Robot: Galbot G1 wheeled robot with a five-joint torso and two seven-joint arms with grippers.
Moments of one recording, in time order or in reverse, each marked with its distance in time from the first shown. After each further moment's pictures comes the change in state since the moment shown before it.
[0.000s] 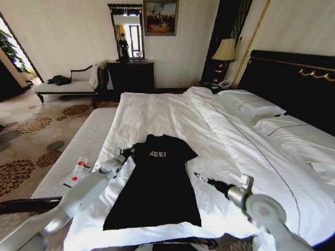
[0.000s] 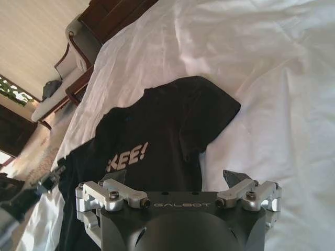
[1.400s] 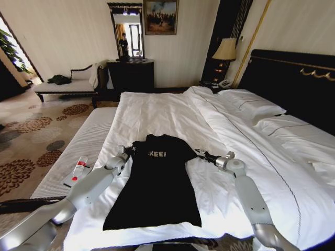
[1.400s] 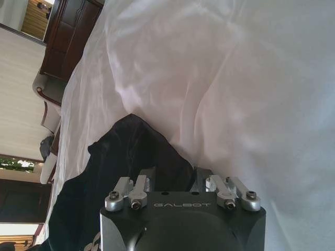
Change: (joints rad) left arm -0.083 -0.031 0.103 0.066 -0.029 -0.004 -0.086; right arm 0.501 0.240 -0.075 -0.760 -0.035 -0.062 -0.133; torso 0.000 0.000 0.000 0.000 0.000
